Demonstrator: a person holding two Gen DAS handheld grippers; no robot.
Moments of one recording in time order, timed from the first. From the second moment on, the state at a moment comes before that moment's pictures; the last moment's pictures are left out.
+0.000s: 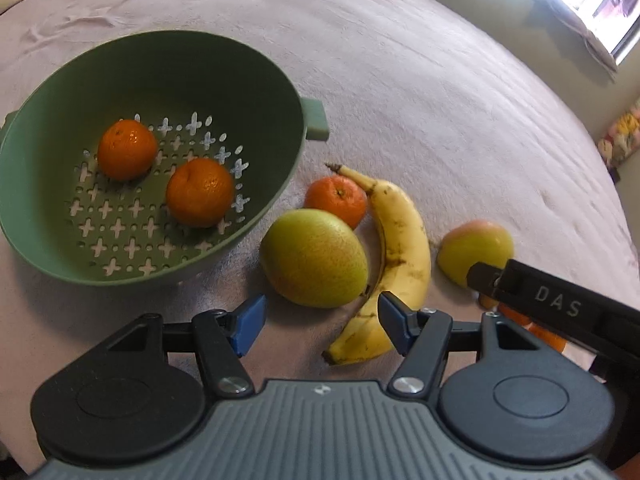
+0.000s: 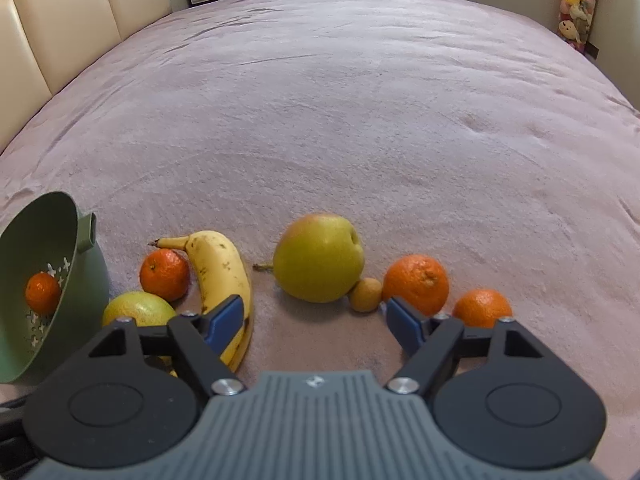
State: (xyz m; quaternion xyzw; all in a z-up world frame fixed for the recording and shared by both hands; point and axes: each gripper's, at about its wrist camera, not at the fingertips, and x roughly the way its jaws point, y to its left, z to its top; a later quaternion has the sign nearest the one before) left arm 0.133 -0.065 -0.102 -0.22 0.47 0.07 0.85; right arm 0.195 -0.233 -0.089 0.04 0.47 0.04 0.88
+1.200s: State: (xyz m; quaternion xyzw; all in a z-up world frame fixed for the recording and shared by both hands) left arm 0.201 -0.049 -0.136 -0.30 0.54 0.12 0.77; right arm 0.237 -0.235 -0.119 0.18 0.46 -0.04 0.87
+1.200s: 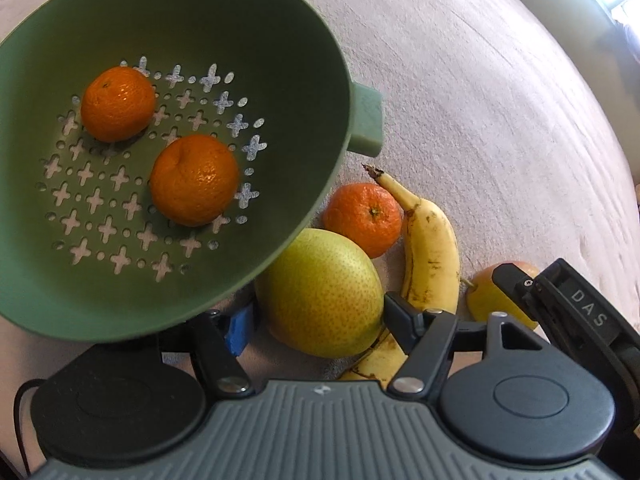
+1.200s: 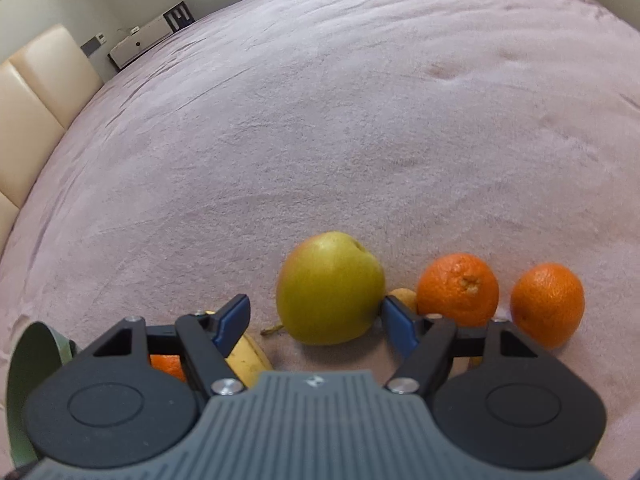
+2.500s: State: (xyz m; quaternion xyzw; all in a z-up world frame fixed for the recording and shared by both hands) left arm 0.196 -0.033 -0.138 -0.28 0.58 0.05 0.76; right arm 0.236 -0.238 -0.111 0.17 0.45 -0.04 0.88
